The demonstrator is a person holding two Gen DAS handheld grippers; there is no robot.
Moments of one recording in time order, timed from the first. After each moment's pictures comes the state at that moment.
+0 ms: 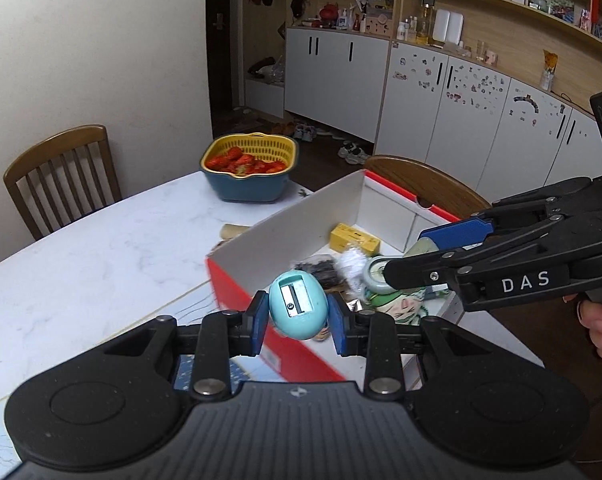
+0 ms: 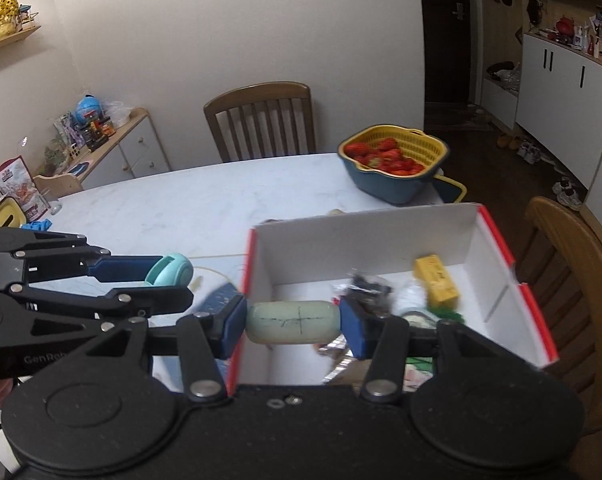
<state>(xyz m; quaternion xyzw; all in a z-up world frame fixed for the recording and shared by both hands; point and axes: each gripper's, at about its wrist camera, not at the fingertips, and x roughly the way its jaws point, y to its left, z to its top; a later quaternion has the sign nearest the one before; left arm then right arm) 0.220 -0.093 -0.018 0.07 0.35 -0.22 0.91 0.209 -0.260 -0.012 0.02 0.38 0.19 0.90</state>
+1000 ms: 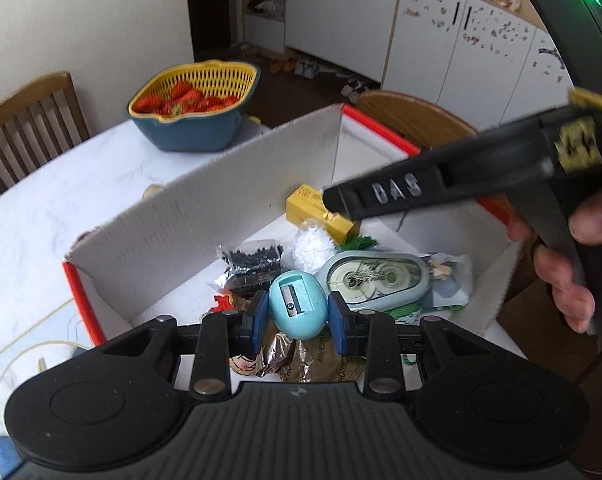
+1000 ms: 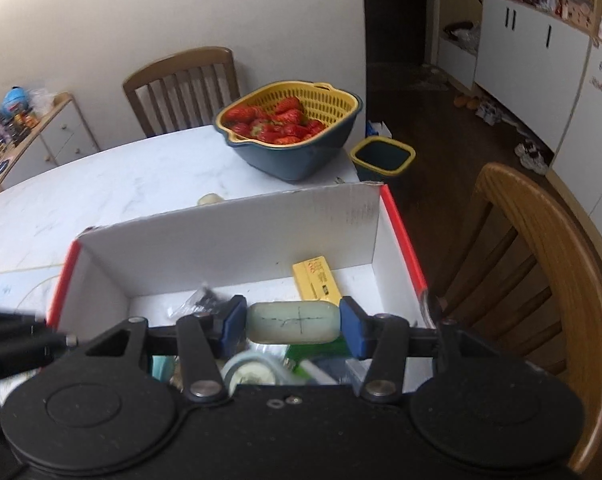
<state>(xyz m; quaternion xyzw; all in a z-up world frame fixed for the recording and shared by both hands) 0.303 -0.208 -0.093 0.08 0.45 -0.19 0.87 0.337 -0.325 -0.085 0.01 0.44 0.13 0.89</state>
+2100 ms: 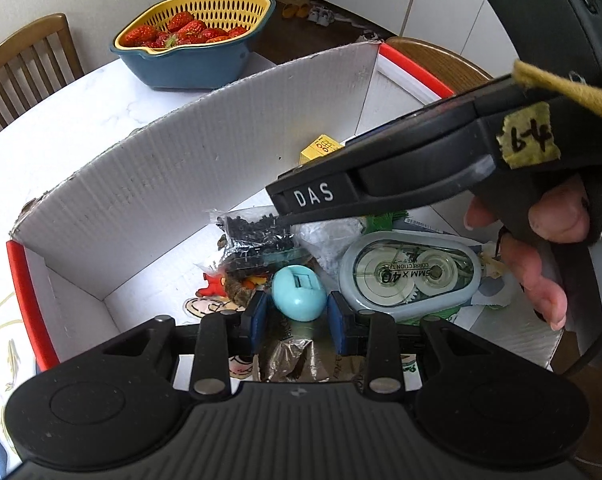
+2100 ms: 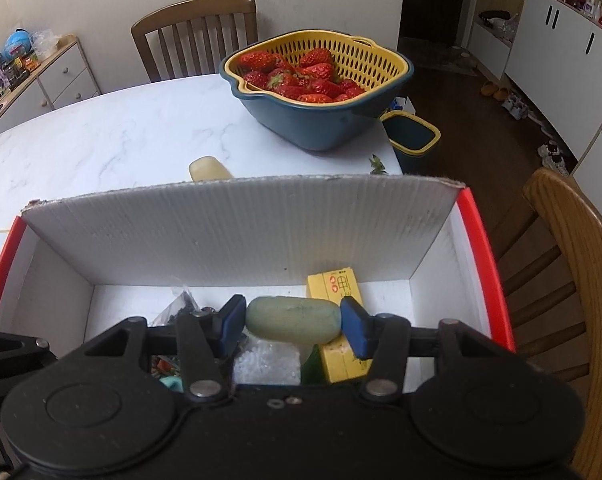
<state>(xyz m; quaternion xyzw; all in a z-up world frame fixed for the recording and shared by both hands) 0.332 -0.218 -0.127 0.07 0.52 -0.17 0.83 0.384 -0.295 -0.129 -0.05 0.49 0.16 0.86</state>
